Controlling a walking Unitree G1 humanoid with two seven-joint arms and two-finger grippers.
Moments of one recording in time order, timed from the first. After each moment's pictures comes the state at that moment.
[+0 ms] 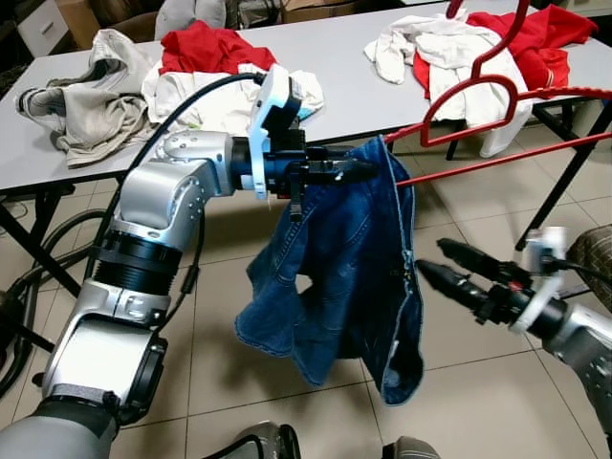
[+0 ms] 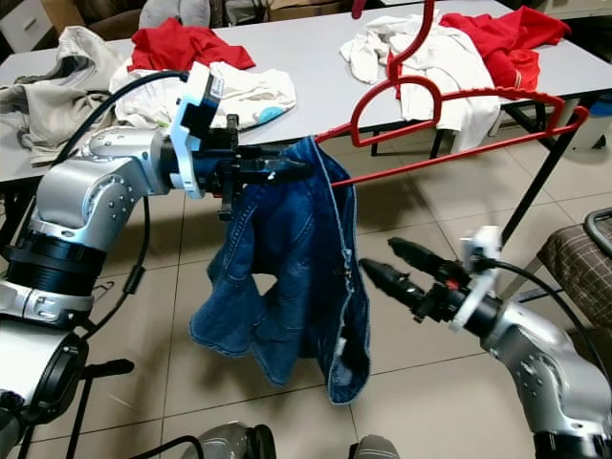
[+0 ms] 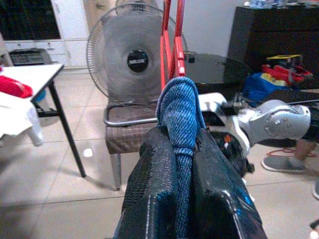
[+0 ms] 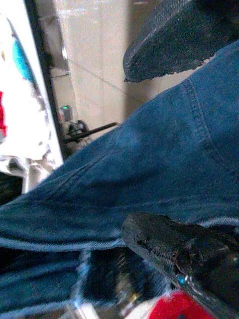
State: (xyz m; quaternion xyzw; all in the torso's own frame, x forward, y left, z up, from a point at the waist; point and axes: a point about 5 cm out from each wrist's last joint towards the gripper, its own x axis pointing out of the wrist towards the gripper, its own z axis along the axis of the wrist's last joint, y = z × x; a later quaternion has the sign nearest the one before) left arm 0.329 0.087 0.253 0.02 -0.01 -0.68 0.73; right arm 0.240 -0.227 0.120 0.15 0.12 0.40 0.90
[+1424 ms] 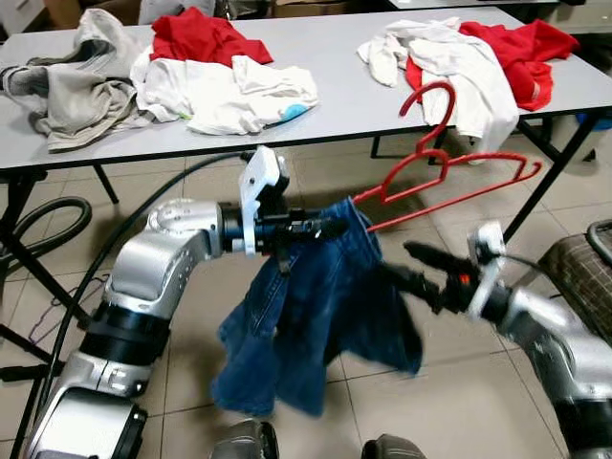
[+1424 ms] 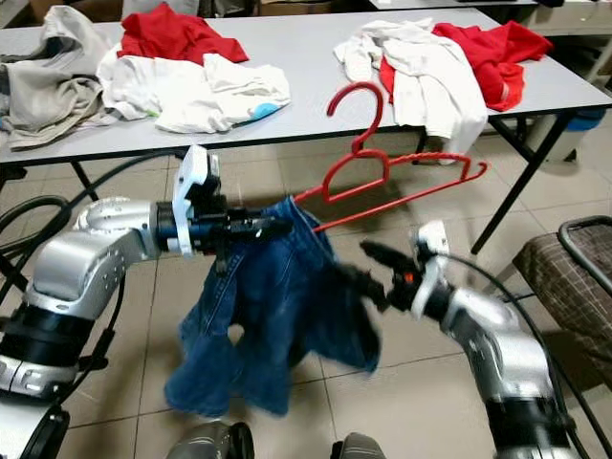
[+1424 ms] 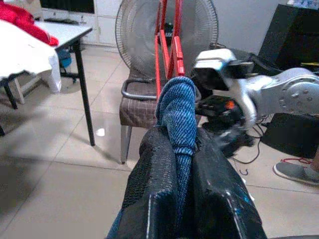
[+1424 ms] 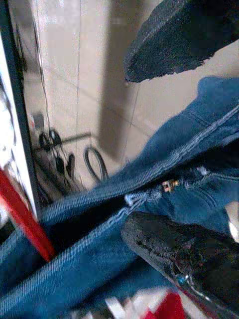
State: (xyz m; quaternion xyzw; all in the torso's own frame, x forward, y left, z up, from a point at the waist) left arm 0.302 0.107 0.183 0.02 0.06 -0.62 0.78; right arm 0.259 -0.199 0.094 0.13 0.14 0.42 0.89
